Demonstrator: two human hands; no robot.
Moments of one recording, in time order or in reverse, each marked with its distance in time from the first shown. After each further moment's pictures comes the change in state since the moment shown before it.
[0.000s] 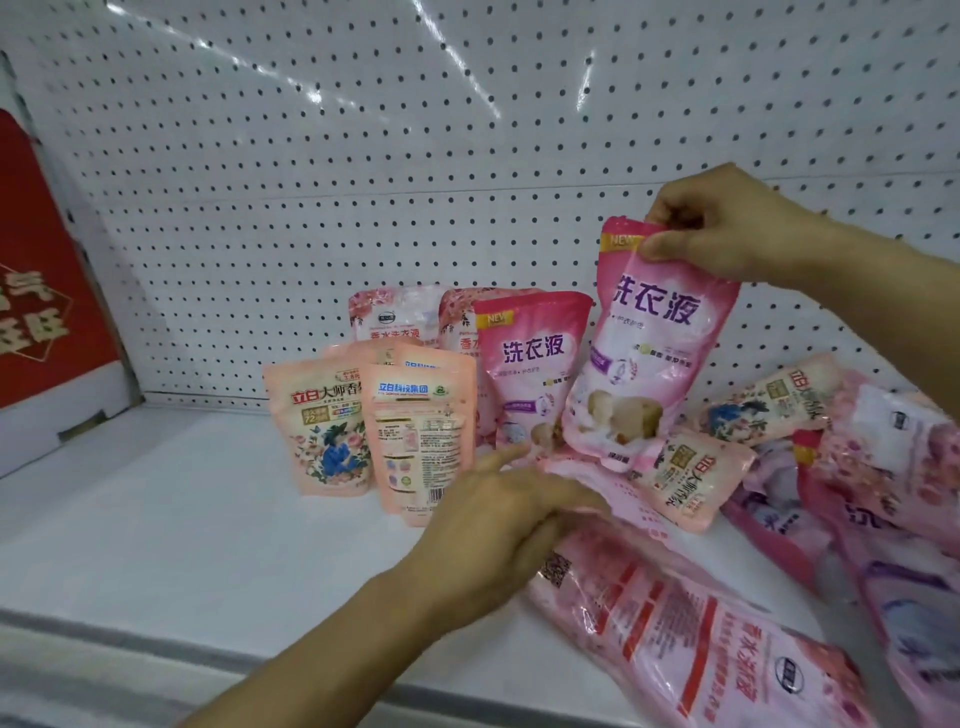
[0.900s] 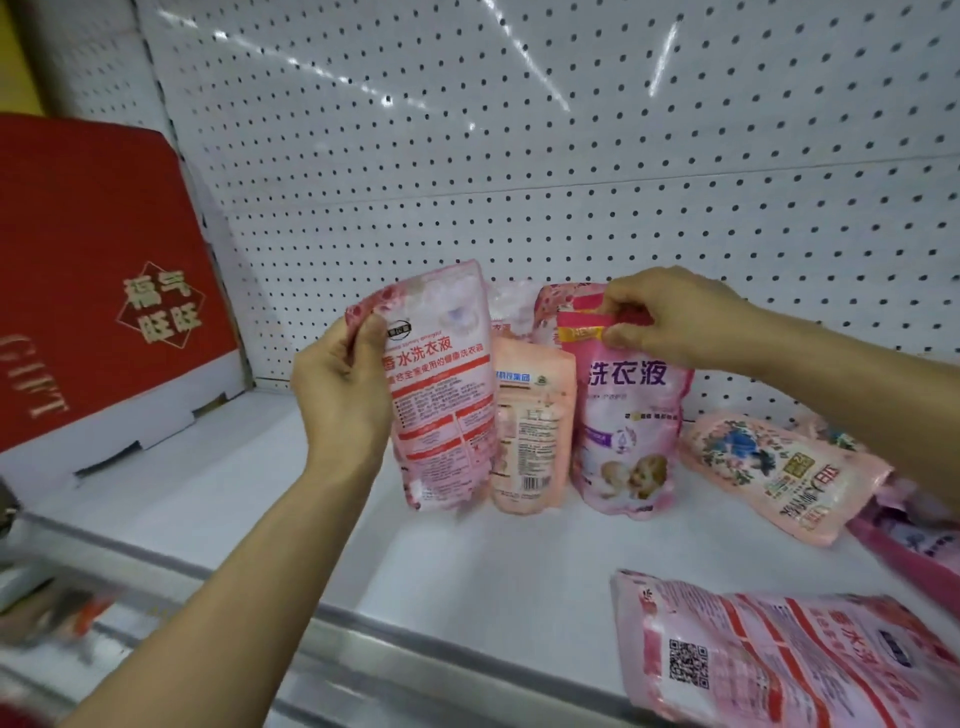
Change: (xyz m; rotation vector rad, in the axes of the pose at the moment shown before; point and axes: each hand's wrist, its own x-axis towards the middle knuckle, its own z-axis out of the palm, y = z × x) left_hand -0.025 -0.073 -0.121 -0.339 0.961 -0.819; right_hand -0.004 -0.058 0.106 -0.247 -0.194 -0.203
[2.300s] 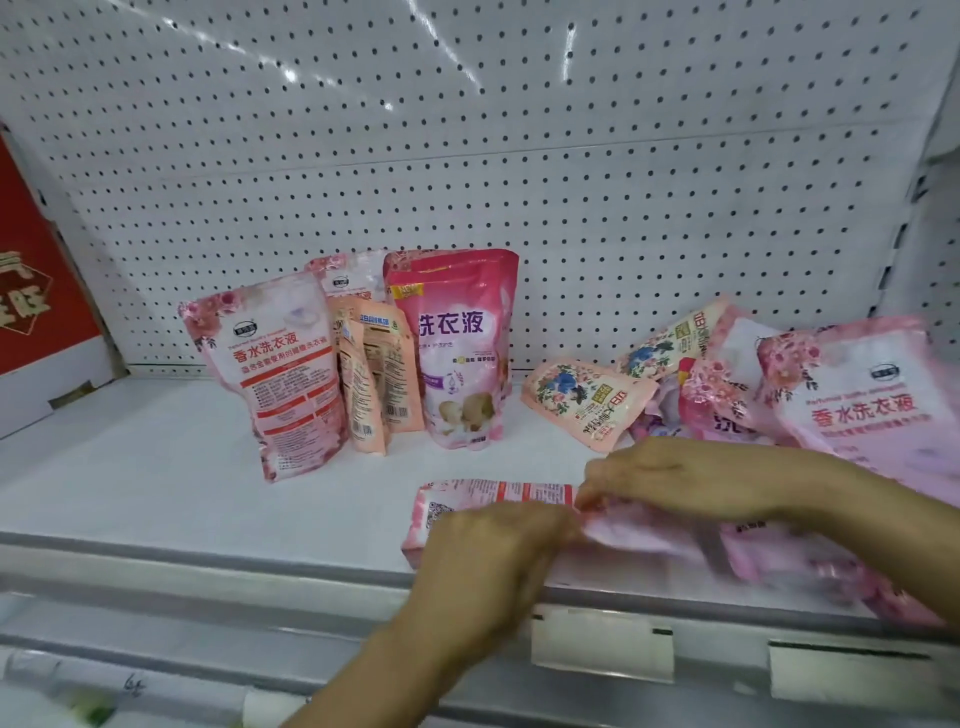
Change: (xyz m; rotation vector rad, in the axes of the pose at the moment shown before) left_hand -0.238 0.002 0.072 0.481 -0.867 0.800; right_hand -0.222 0.064 0.006 0.481 -0.621 0.043
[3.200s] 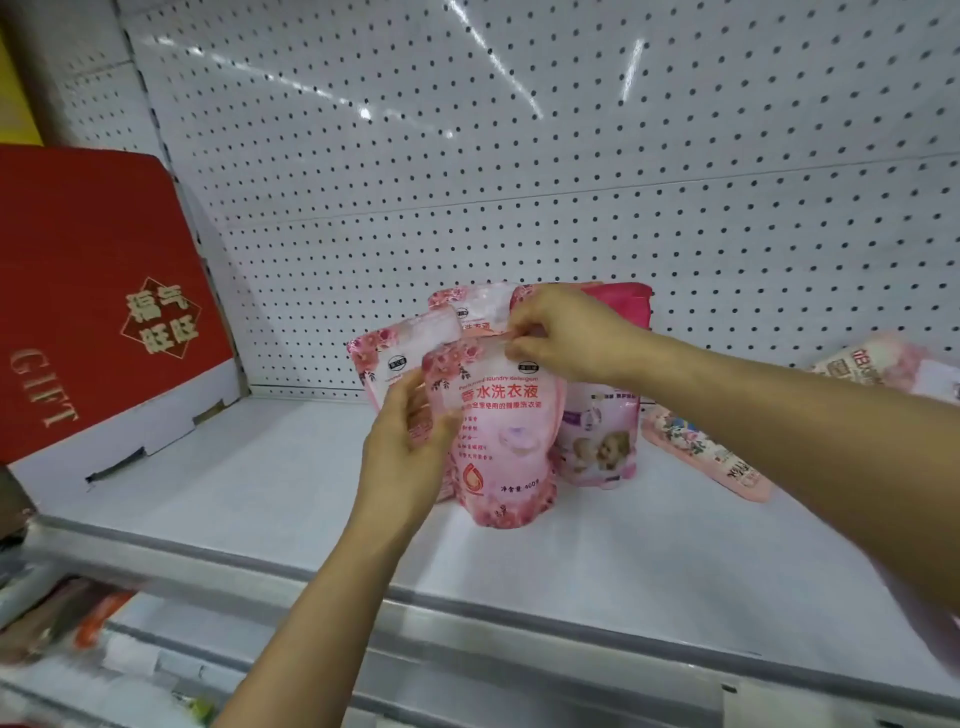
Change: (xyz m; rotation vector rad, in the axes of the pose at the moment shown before) left_hand -0.003 -0.136 -0.121 -0.538 0.461 -0.778; right_hand 0.186 -0.151 -0.055 -0.307 0.612 -0.226
